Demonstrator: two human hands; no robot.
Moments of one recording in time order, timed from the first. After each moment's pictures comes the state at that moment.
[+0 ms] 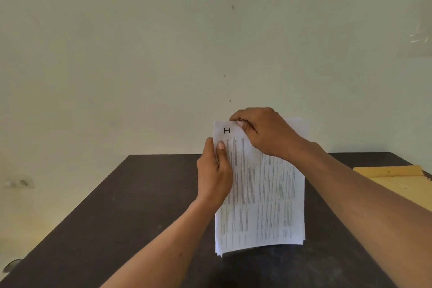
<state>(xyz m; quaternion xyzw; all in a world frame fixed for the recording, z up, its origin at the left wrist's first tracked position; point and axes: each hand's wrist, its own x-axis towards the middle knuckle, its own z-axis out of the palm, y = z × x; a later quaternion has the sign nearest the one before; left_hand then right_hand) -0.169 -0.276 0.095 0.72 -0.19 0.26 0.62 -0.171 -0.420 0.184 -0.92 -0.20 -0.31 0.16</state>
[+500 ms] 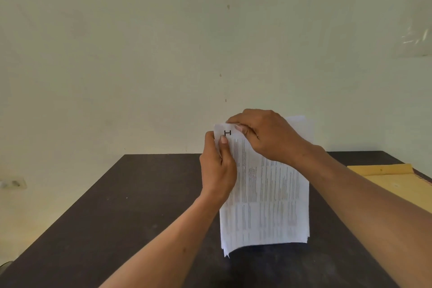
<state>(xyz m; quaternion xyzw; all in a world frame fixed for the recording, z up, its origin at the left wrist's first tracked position) -0.174 -0.292 0.105 0.69 -0.19 0.26 0.65 -0.192 -0.425 0.183 -0.91 -0.22 -0.32 0.10</state>
